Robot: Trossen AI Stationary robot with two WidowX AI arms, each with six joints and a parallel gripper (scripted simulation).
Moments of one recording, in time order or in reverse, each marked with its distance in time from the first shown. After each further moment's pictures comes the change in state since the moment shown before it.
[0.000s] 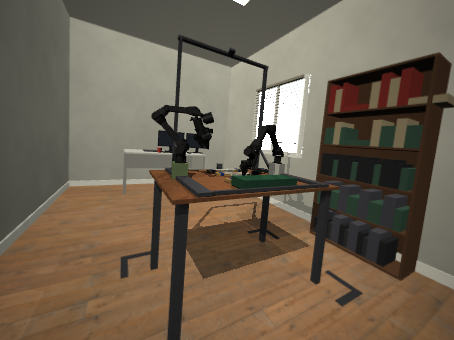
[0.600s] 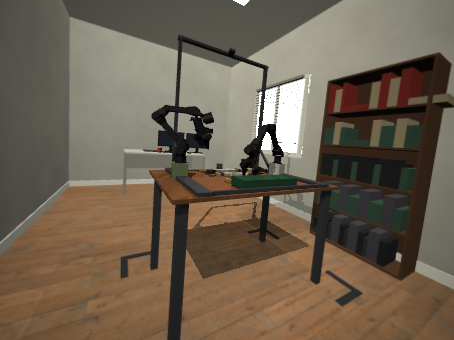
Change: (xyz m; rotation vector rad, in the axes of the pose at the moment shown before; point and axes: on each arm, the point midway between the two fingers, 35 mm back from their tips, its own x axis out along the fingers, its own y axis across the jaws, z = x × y) left arm -0.011 0.000 0.002 0.000 0.003 -0.001; right arm 0.000 0.000 0.000 0.000 0.000 0.000
